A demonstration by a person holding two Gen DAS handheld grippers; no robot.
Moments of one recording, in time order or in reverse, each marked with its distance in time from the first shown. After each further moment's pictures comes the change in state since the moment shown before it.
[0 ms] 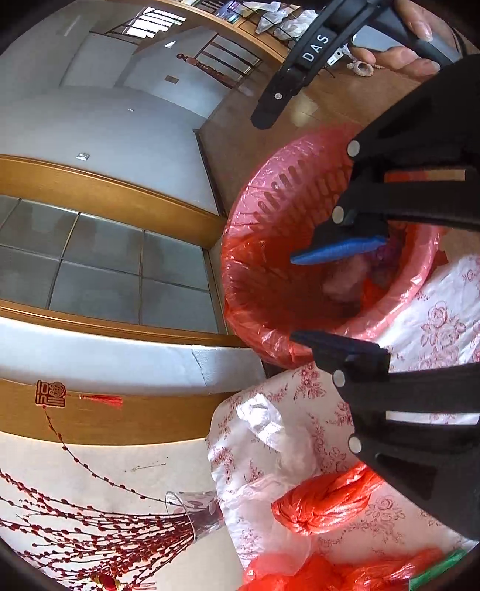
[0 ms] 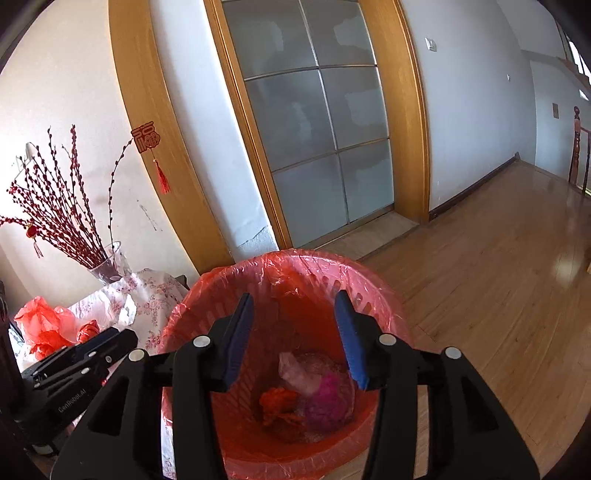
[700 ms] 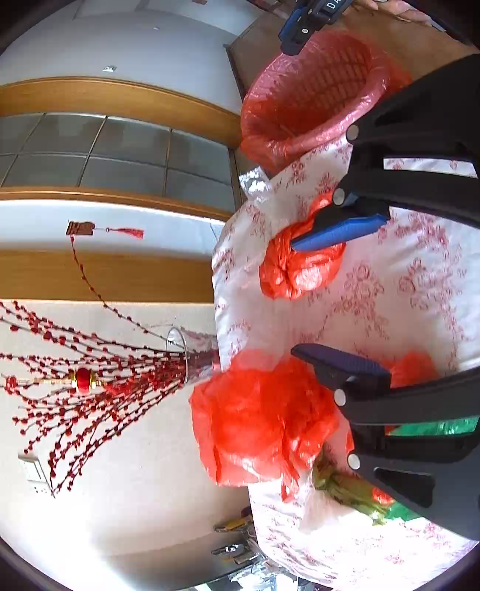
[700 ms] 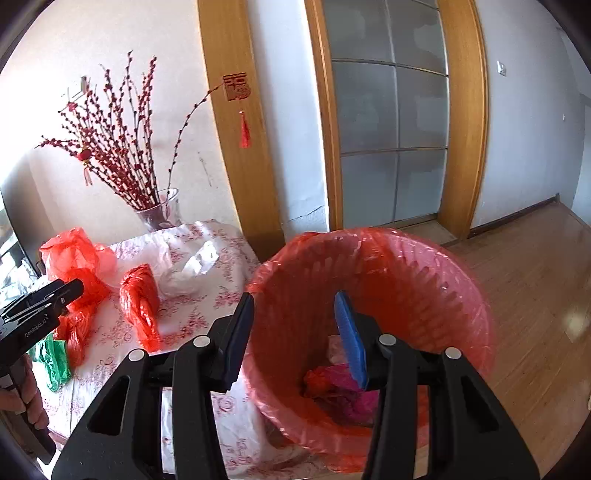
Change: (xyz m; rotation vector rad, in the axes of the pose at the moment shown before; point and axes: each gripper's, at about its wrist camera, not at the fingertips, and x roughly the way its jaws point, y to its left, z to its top) left arm -0.097 0.143 -0.028 -0.105 -0.082 0.383; right arm 0.002 0.105 -0.029 -0.209 0.066 0.130
